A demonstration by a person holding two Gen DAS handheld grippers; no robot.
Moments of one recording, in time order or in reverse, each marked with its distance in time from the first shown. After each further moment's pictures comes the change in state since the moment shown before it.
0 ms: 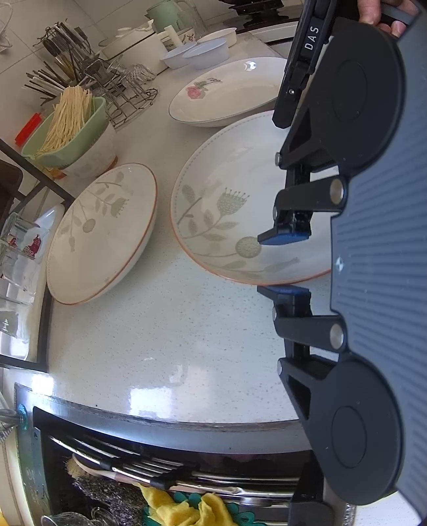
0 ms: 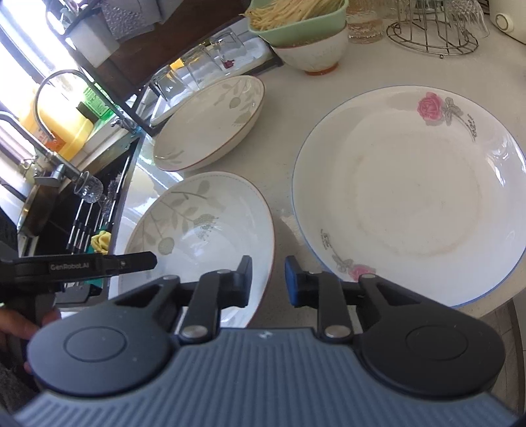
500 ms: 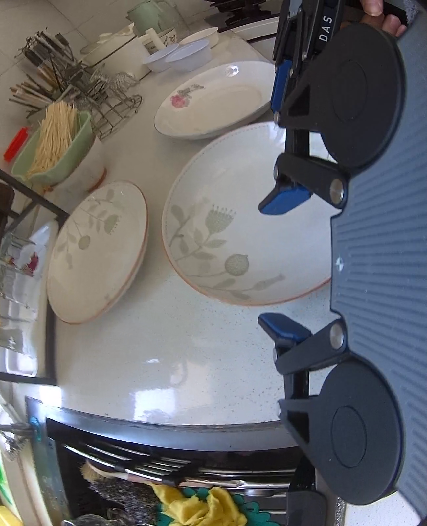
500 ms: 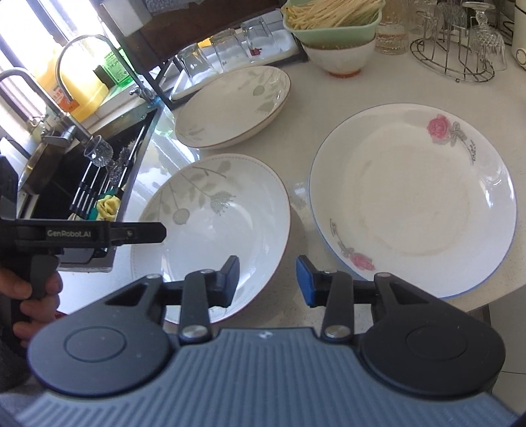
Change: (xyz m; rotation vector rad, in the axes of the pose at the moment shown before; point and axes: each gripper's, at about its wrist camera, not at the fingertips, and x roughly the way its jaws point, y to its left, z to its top) left arm -0.012 -0.018 -0.006 0.035 0.036 0.028; right arm -0.022 0.020 -0.003 -0.137 0.066 -0.015
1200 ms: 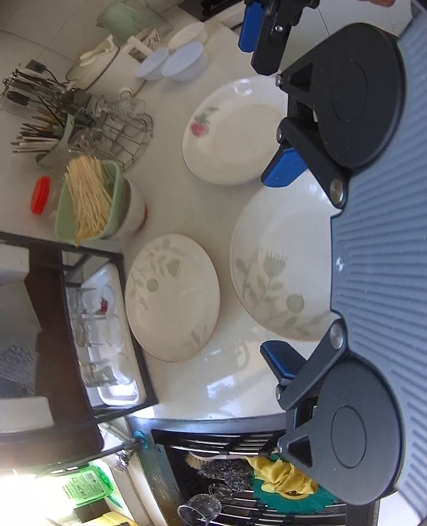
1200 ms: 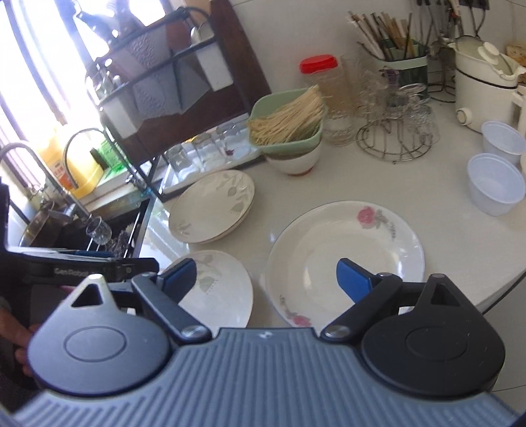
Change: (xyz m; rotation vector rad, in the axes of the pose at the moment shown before) left arm -0.057 -0.095 0.029 0.216 -0.115 0.156; right arm -0.098 -0.021 0.019 0.045 -0.261 -0.058
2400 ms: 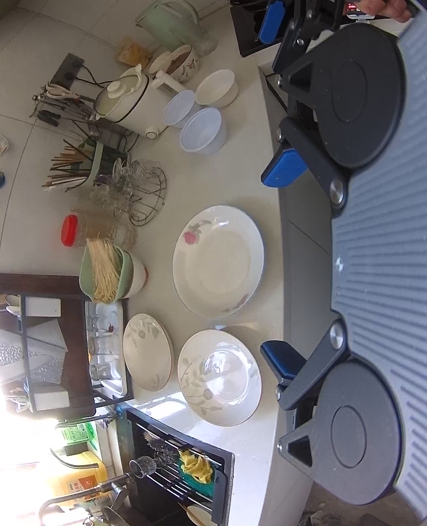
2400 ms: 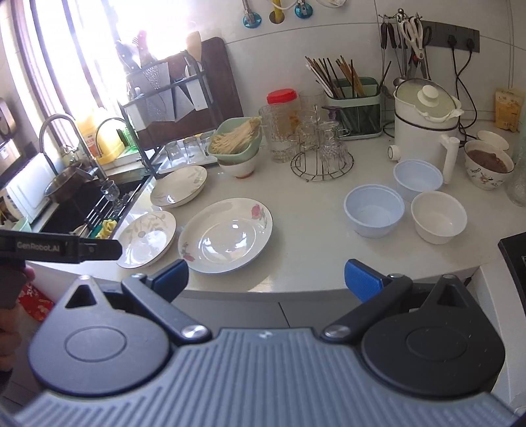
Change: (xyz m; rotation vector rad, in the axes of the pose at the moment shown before) left arm -0.126 -0.298 -0.078 -0.226 -0.117 0.184; right arm -0.179 -0.198 0.003 -0.207 -0.026 0.080
